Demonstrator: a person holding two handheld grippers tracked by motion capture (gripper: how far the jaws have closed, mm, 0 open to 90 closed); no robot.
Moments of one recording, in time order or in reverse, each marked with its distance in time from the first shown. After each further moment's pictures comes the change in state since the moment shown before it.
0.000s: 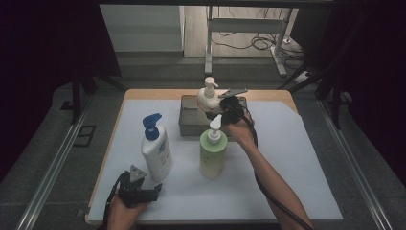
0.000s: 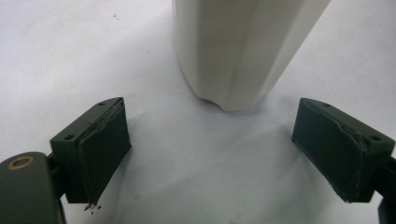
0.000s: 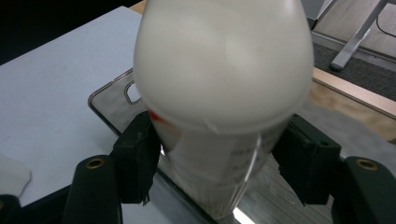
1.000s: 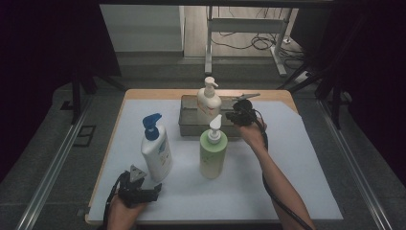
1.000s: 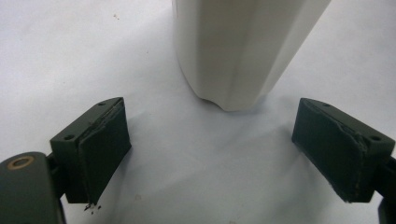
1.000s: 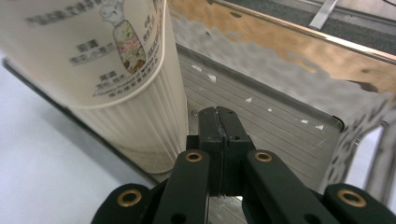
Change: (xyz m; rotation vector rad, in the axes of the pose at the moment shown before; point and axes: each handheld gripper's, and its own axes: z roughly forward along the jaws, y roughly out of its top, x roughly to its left) left arm 0.000 0.000 0.000 0.001 0.001 0.000; right arm -0.038 -0.029 0.000 0.096 -0.084 0.089
